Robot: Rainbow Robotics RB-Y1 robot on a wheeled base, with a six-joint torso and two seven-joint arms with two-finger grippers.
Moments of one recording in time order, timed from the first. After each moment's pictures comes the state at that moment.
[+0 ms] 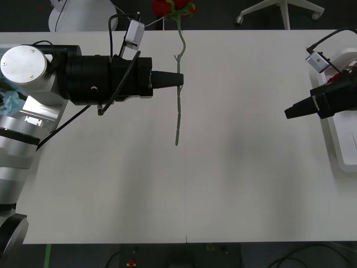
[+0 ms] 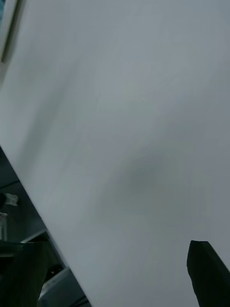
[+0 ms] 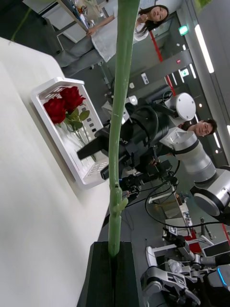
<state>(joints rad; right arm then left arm) -0.63 -0.98 0.24 -1.23 -1.78 1.46 2.12 -0.58 0.40 -0.09 -1.52 1.80 1.23 -1.88</state>
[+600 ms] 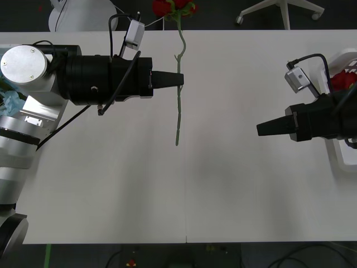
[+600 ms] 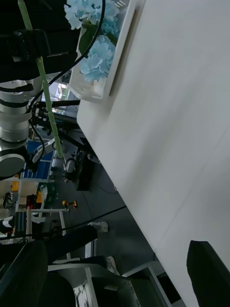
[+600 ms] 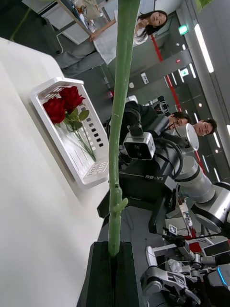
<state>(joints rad) -0.37 -0.97 0.24 -1.61 -2.12 1.28 1.97 -0.58 0.40 -0.09 -1.52 1.80 1.23 -1.88</state>
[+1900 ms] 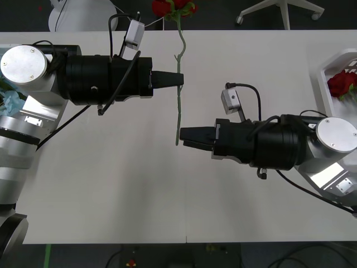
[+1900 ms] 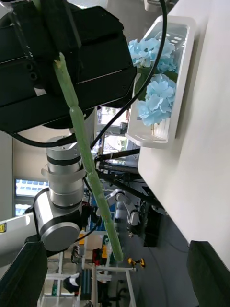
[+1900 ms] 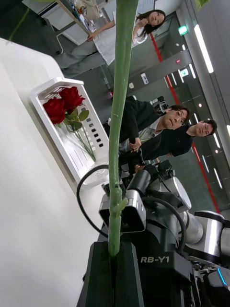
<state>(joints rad) -0.28 -0.65 0.44 -1.76 -2.12 0.87 1.88 -0.58 0.40 -0.09 -1.52 1.80 1.23 -1.88</state>
